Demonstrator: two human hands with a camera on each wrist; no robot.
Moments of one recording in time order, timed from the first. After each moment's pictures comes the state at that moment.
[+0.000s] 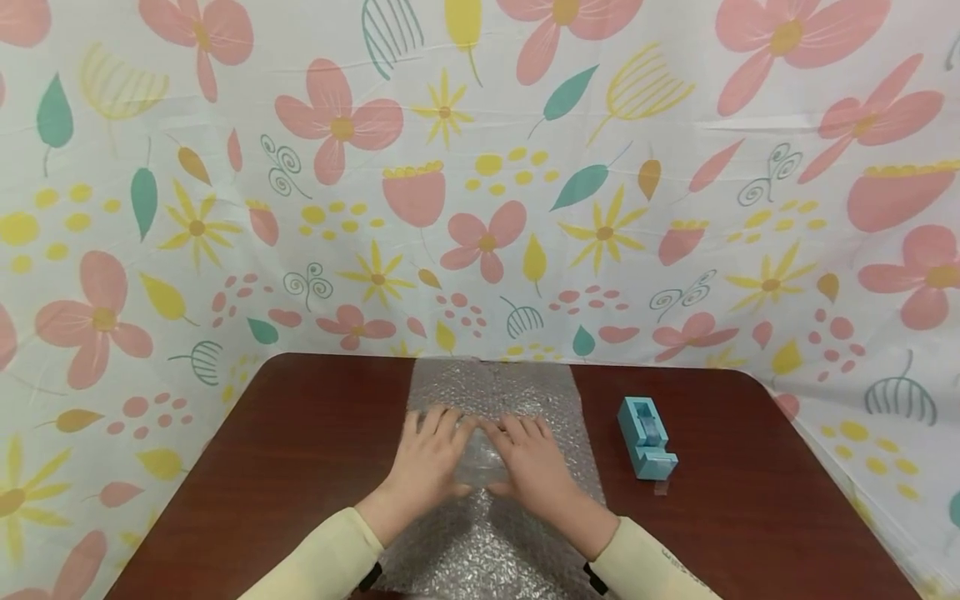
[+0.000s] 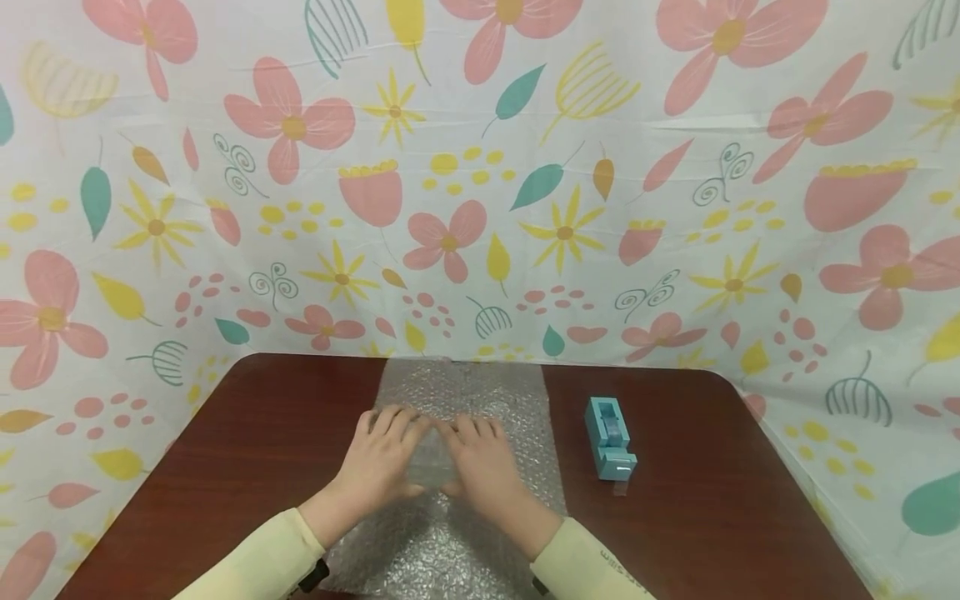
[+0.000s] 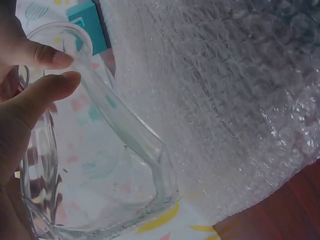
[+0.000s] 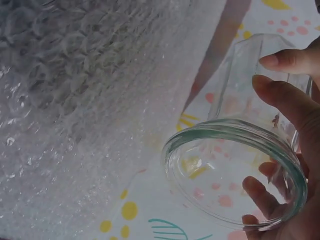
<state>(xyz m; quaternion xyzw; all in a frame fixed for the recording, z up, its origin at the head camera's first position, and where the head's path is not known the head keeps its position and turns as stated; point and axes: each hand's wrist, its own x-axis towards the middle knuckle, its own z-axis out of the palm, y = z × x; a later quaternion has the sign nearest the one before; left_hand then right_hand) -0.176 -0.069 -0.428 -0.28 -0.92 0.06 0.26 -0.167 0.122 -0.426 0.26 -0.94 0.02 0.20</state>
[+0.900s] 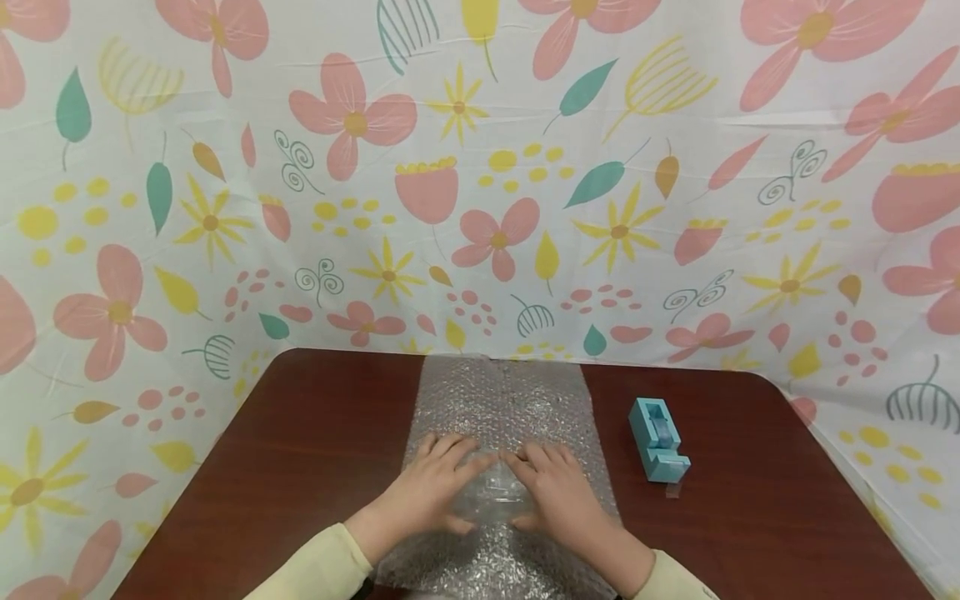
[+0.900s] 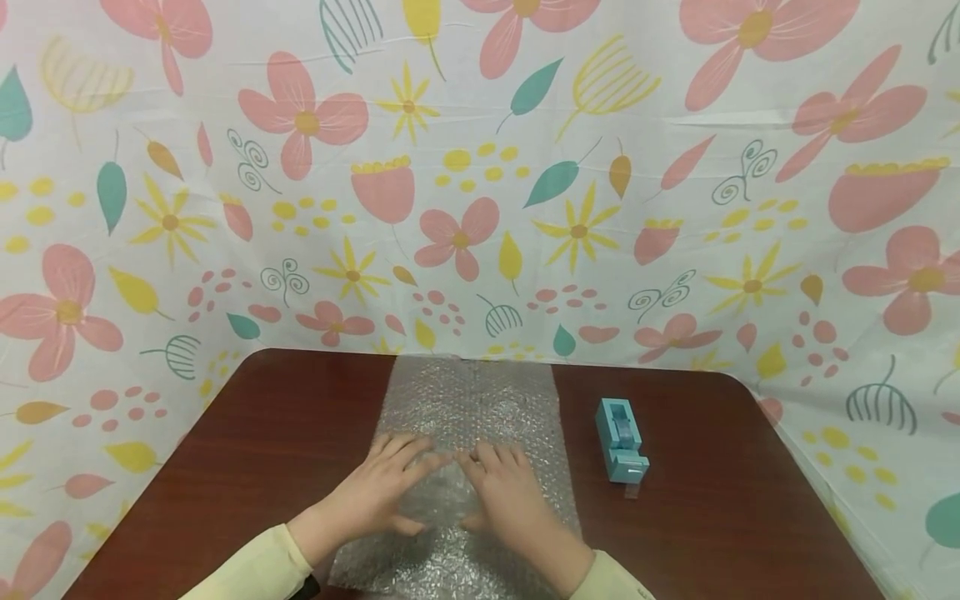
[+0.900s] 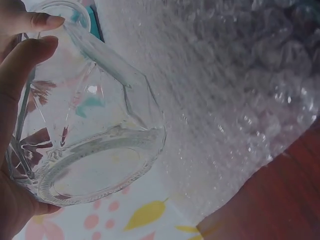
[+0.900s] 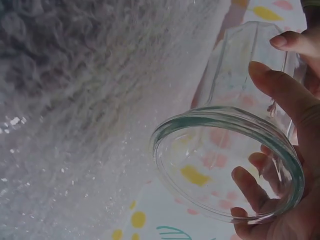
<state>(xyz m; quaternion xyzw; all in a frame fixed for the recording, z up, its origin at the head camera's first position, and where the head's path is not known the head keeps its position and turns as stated) -0.160 -0.093 -0.432 -0.41 -0.90 -0.04 0.13 -0.144 0.139 -0.435 0.29 -0.94 0.04 0.16</state>
